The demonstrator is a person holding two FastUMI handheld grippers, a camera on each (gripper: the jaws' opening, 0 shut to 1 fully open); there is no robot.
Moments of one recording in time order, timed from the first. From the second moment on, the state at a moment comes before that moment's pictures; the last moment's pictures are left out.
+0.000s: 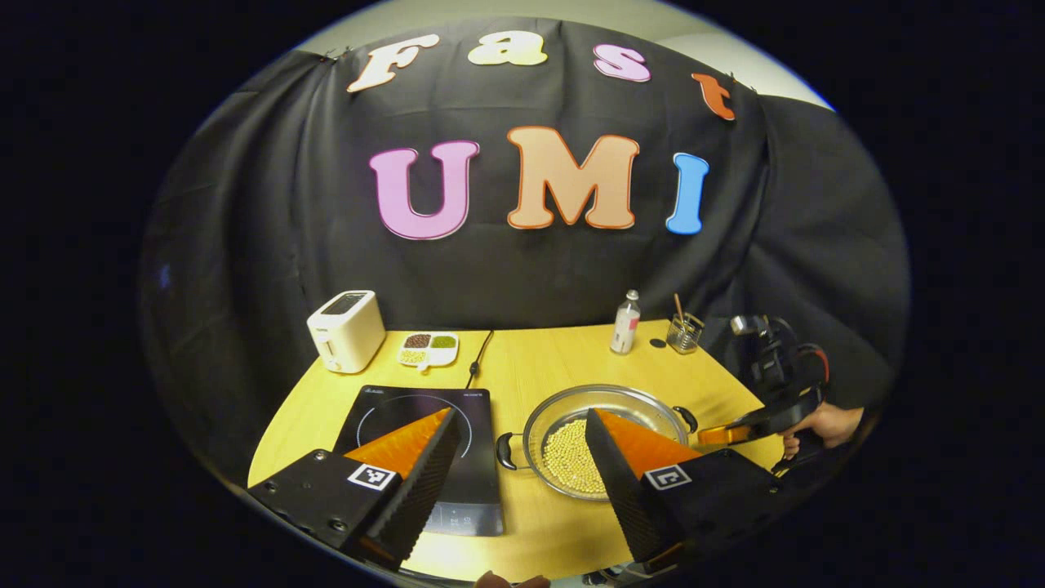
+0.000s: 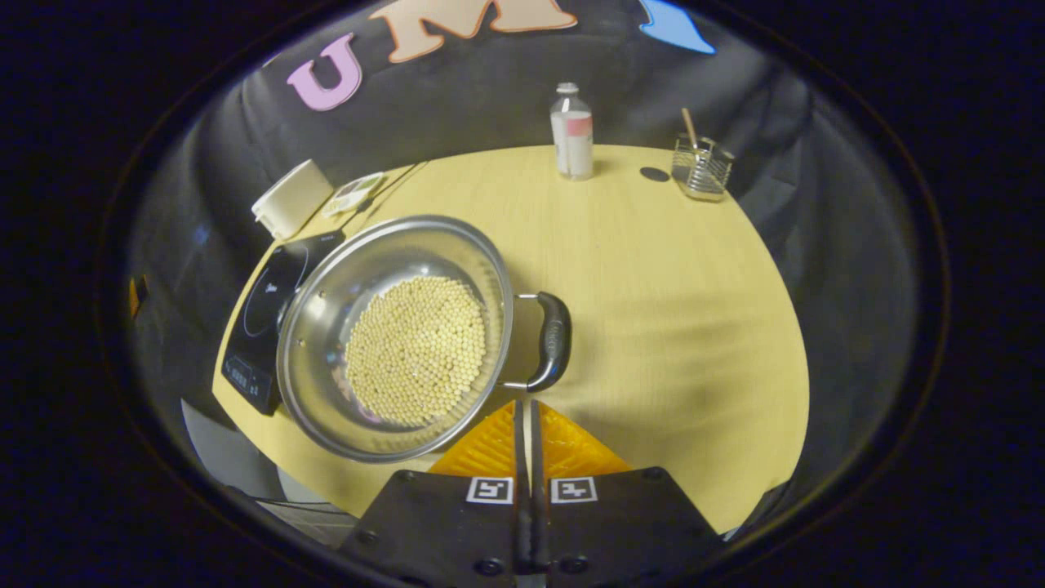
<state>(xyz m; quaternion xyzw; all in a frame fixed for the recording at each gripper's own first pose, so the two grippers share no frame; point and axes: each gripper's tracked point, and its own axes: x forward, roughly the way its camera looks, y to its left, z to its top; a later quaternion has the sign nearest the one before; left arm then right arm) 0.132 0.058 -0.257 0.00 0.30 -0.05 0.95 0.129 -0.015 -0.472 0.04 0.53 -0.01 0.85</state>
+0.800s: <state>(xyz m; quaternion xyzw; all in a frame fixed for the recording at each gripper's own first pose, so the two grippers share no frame) 0.149 0.083 -0.395 -0.11 0.48 -0.10 0.87 0.136 -0.008 -0.456 0.08 0.52 -0.12 0.84</state>
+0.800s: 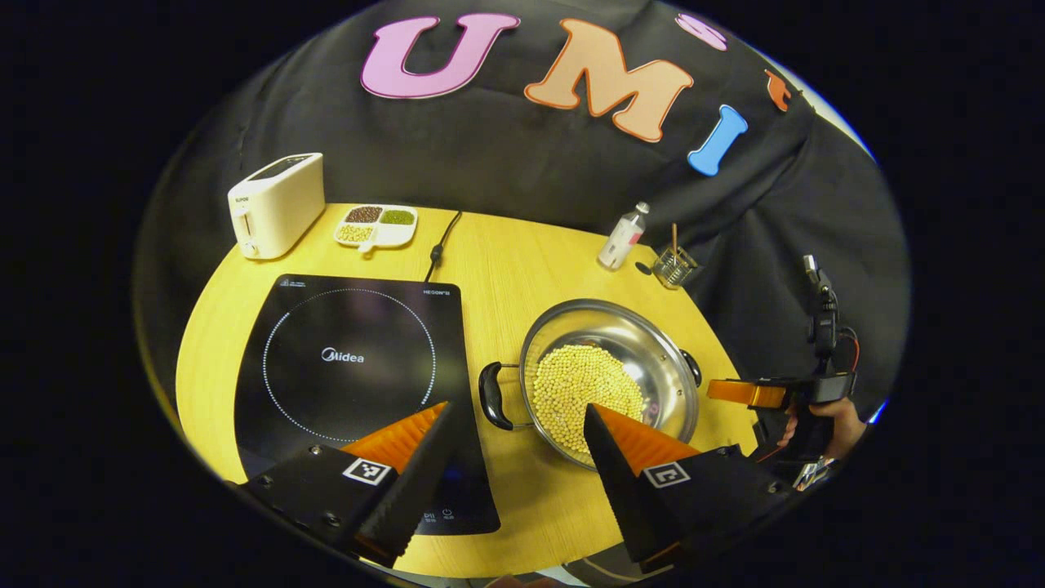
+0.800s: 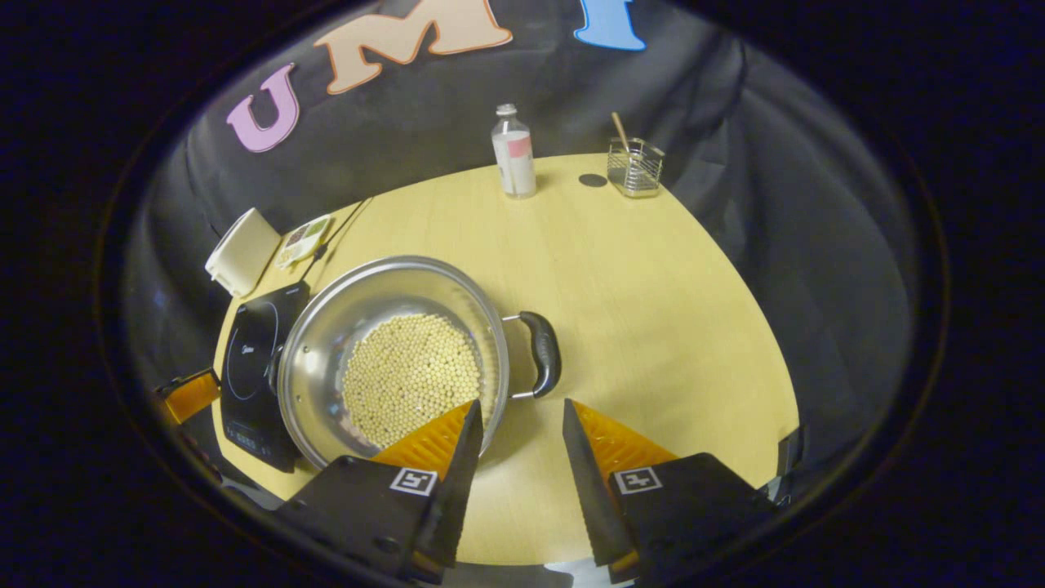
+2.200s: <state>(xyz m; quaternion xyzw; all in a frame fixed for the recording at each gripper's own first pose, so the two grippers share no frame) 0.168 0.043 -0.531 -0.05 0.63 0.01 0.77 0.196 -0.038 -0.538 0.18 0.56 -0.03 0.81</state>
